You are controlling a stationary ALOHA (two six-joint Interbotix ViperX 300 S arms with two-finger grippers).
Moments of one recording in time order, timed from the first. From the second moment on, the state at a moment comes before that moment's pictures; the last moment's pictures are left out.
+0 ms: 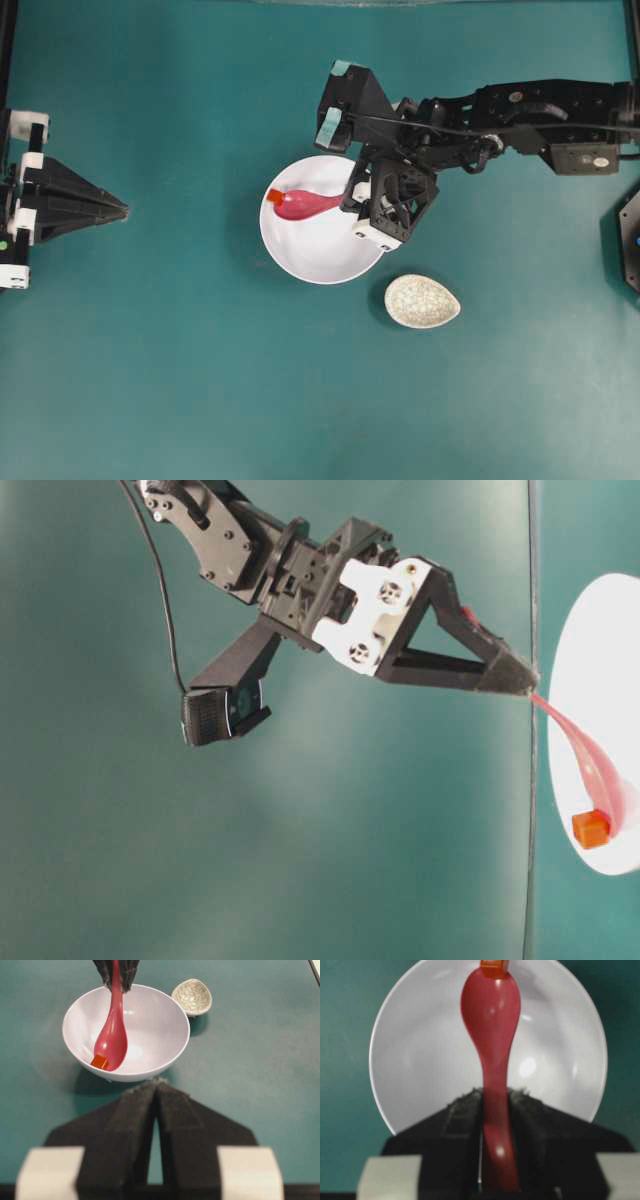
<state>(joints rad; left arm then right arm) -0.03 -0.96 1.17 0.01 0.12 -0.08 -0.16 0.02 0.44 0.30 0.52 -0.01</state>
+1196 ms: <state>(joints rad) -0.02 -0.96 1.17 0.02 0.12 -0.08 -0.12 -0.14 0.69 0.30 0.23 -0.02</state>
